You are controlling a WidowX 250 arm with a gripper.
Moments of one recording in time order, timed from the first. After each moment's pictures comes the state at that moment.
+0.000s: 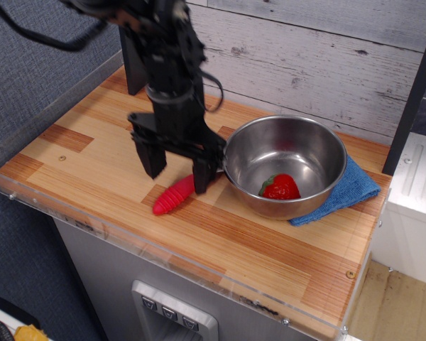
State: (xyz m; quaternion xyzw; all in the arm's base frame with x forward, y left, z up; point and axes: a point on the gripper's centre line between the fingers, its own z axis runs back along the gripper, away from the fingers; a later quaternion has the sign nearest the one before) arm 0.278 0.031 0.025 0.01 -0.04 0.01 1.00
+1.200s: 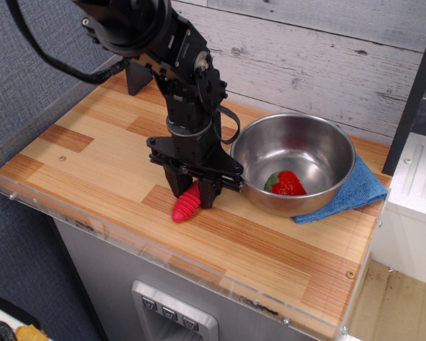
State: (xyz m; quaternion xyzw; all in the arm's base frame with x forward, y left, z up) arm 0.277 0.023 0.003 0.02 -0.07 0.03 1.00
